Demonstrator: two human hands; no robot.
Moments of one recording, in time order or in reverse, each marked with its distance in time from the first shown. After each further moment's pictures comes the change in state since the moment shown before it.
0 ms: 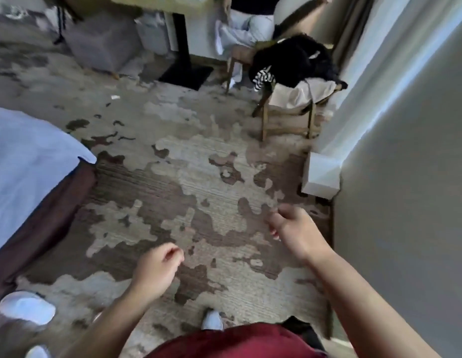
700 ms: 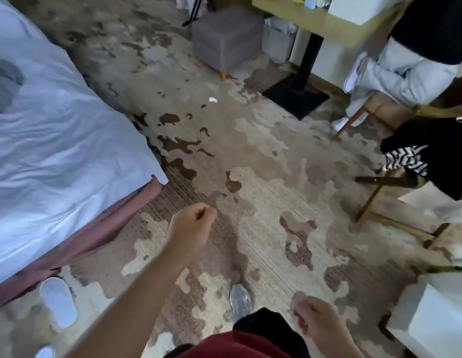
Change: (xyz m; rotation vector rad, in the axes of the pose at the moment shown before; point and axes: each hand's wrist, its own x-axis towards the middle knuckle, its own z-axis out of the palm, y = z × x) left_hand 0.420 0.093 -0.227 -0.326 0.321 -0.137; right_hand 0.414 -0.131 0.136 -0.238 -0.398 0.271
